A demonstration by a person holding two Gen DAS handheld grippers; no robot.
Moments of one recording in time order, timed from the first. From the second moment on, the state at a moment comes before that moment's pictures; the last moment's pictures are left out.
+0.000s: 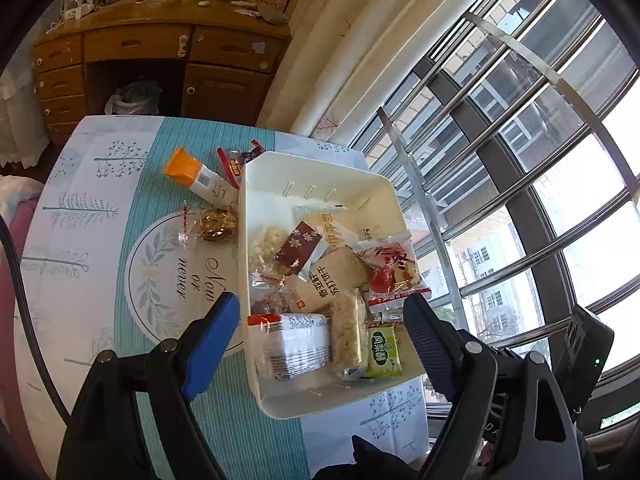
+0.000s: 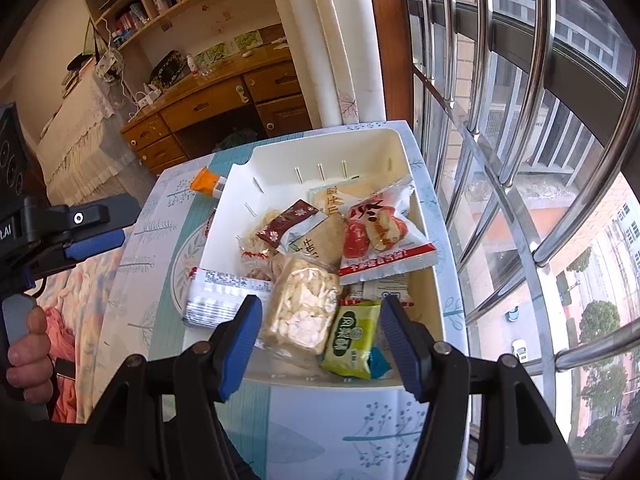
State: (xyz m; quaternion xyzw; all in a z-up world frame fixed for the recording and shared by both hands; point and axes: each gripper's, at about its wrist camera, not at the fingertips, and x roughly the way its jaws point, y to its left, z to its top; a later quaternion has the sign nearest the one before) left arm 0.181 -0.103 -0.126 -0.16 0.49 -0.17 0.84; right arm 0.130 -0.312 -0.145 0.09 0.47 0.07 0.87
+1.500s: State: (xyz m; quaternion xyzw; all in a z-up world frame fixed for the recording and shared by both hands) left arm 0.303 0.038 -0.194 -0.22 0.63 -0.09 0.74; right arm 0.334 -0.199 -0.100 0.04 0.51 0.09 0.85
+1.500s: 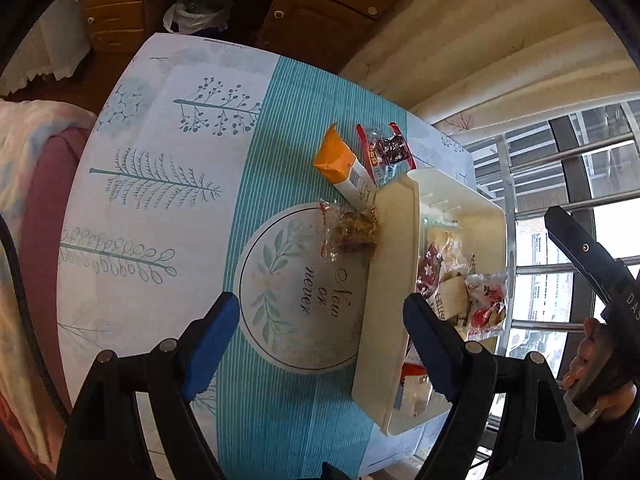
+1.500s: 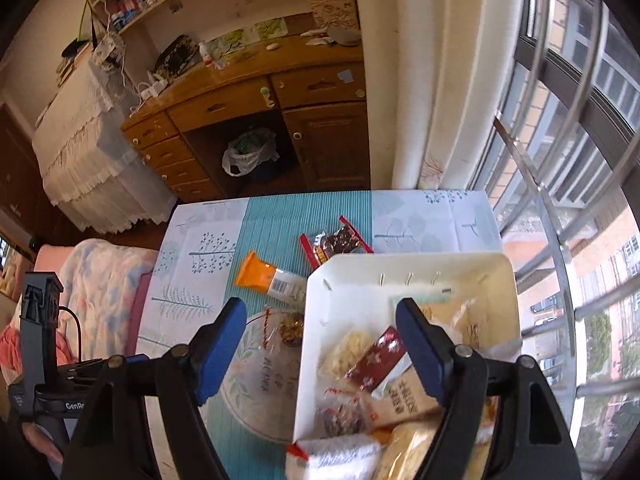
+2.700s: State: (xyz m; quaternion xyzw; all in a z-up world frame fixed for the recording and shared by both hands) left arm 0.454 -0.017 -0.335 -0.38 0.70 0.07 0.60; right arm 0.511 -0.161 -0.278 -0.11 0.68 0.15 0.71
